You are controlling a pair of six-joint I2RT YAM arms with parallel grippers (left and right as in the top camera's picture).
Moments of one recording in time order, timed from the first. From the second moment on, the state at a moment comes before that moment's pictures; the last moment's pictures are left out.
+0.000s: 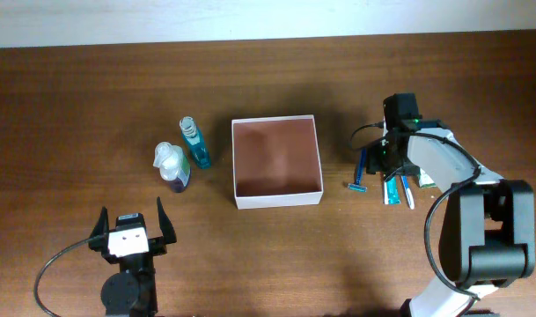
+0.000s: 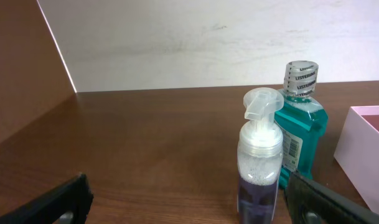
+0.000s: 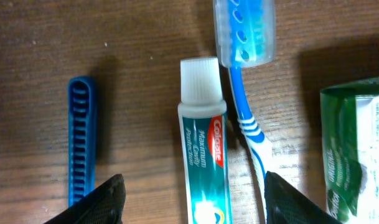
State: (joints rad) left arm -0.01 0.01 0.02 -0.08 -0.21 0.09; right arm 0.01 1.86 1.17 -0.69 0.09 0.13
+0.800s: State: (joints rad) left arm -0.01 0.01 0.02 -0.08 -0.21 0.09; right arm 0.01 1.83 1.36 -0.89 0.08 0.13
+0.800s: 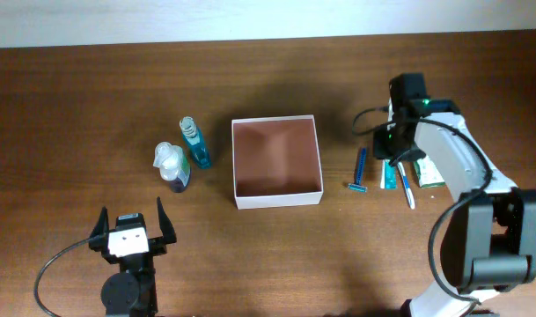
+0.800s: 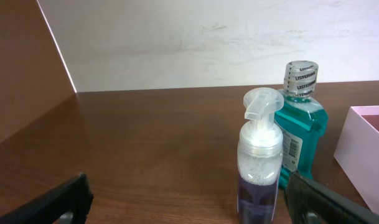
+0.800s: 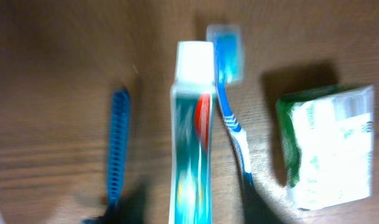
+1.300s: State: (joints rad) left arm -0.01 0.01 0.02 -0.08 -0.21 0.09; right arm 0.01 1.82 1.37 -0.88 0.13 0.13
